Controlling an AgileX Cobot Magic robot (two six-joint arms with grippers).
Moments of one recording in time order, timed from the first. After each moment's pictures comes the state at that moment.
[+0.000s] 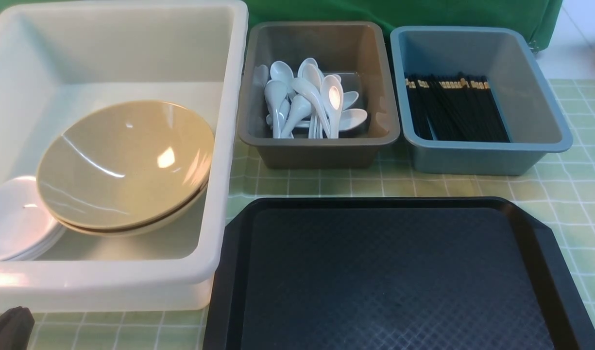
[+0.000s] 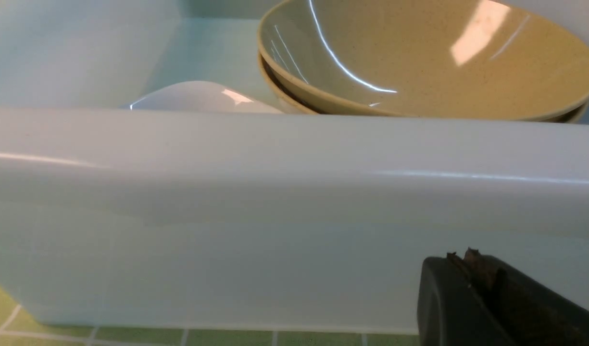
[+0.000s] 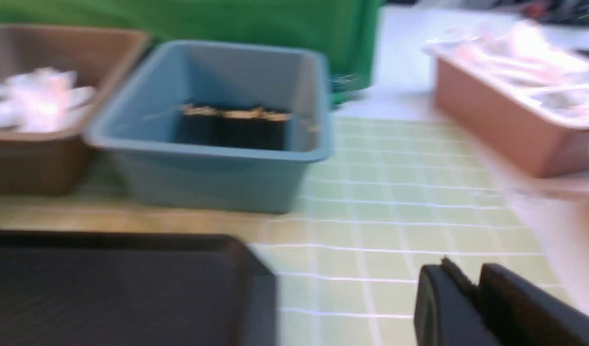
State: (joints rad) right arm -0.08 -0.02 -0.17 -0.24 0.32 0.18; left arm -0.02 -0.01 0.02 0.07 0.36 -0.04
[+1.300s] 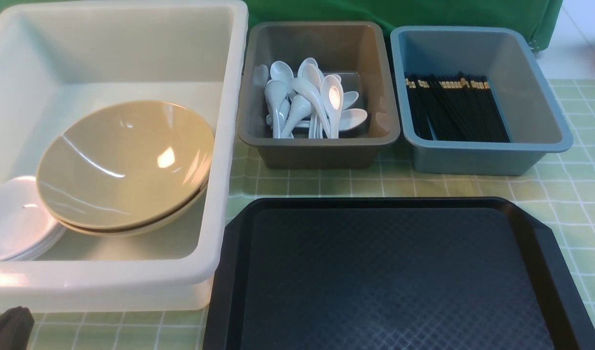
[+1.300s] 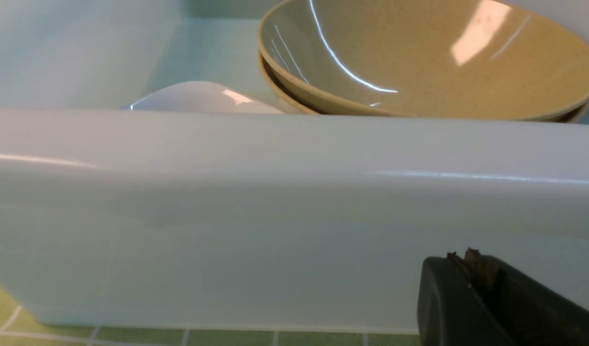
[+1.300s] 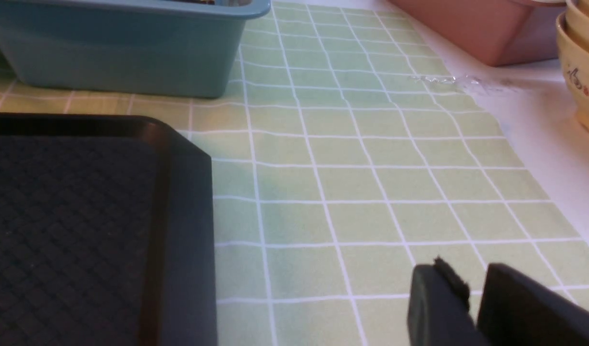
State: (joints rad) right arm -0.20 -0.02 0.01 -0.24 0.28 0.14; left arm -0.02 -0.01 0.02 0.07 0.36 -0.04
